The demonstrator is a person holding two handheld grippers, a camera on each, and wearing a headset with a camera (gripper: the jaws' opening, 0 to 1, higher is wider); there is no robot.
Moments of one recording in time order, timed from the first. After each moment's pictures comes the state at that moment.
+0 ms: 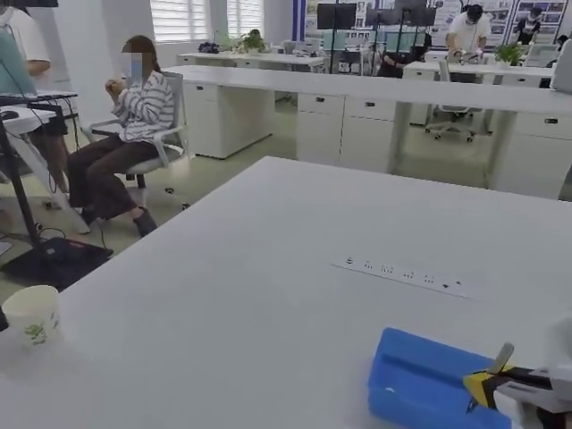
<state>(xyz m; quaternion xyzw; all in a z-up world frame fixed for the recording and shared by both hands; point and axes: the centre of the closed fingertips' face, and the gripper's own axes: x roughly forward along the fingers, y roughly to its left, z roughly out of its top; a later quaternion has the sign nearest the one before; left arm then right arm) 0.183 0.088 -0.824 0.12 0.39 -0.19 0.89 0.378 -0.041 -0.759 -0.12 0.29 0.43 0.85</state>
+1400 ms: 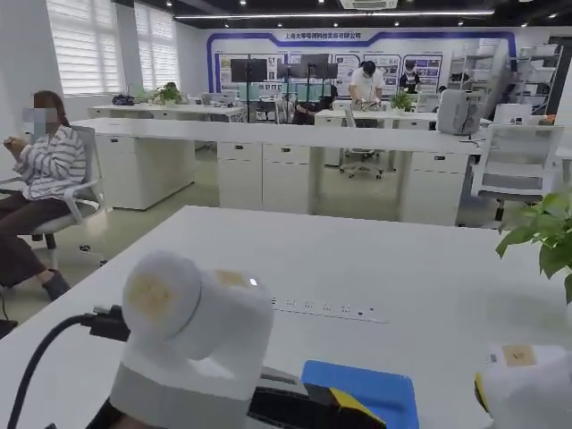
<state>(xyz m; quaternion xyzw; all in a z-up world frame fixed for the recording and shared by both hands) 0.204 -0.057 -0.632 0.03 0.22 -0.56 0.80 0.200 -0.014 -0.688 -0.12 0.25 0.66 0.69</state>
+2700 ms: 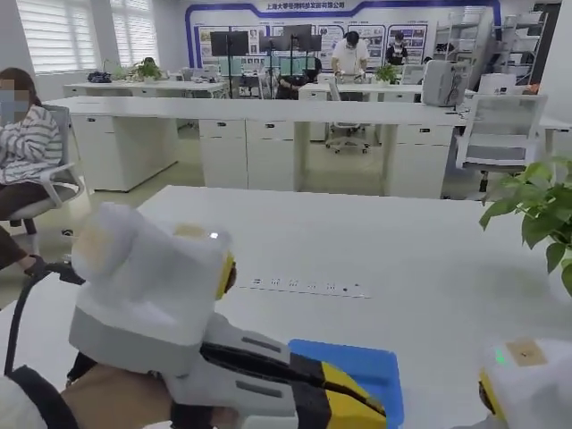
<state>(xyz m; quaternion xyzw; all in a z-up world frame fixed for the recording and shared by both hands) 0.214 -0.055 -0.607 0.01 0.20 -0.62 0.76 0.189 -0.024 -0.698 -0.10 0.25 0.69 0.67</state>
